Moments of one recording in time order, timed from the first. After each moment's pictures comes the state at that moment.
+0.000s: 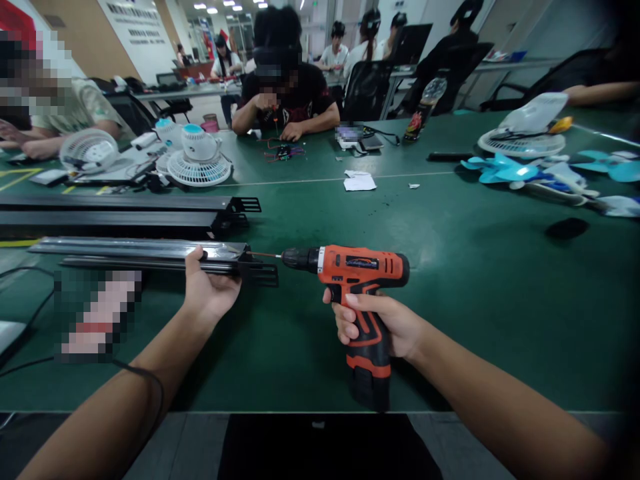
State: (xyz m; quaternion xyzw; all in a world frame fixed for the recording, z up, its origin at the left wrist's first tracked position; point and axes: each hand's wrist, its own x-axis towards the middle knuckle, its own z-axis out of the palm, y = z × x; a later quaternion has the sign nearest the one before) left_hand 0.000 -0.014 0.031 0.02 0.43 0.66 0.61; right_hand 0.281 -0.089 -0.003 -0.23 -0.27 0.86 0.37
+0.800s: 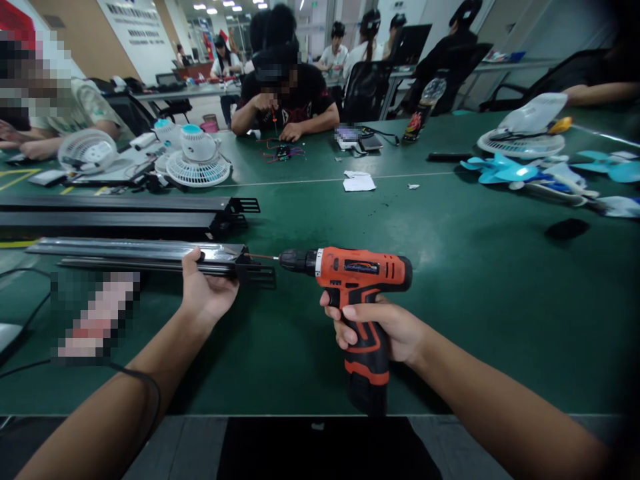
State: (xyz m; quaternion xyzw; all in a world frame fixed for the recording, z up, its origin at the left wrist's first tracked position) left_hand -0.005 -0.012 0.025 0.03 0.42 0.66 0.62; right_hand 0.281 -0.093 0.002 -0.25 -0.29 0.84 0.38
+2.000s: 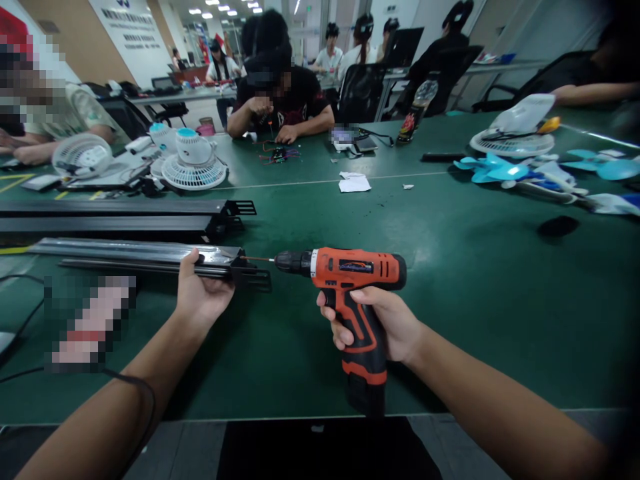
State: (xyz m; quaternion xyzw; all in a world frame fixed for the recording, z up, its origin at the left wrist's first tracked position) left_hand -0.003 -0.013 0.030 0.03 0.44 0.66 0.61; right_hand 0.284 -0.090 -0.002 -0.20 -0.24 0.88 0.37
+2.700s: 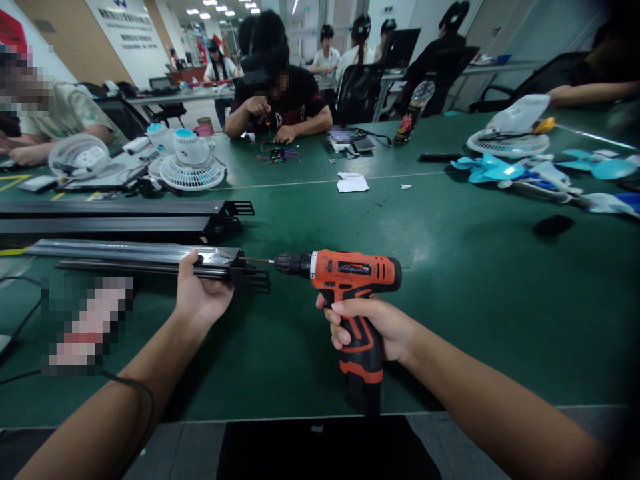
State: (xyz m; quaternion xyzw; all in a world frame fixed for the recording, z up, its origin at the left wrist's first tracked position) left_hand -0.004 -0.014 0.028 0.01 0.41 0.66 0.63; right_hand 0.279 -0.092 -0.002 -0.29 -0.26 0.84 0.38
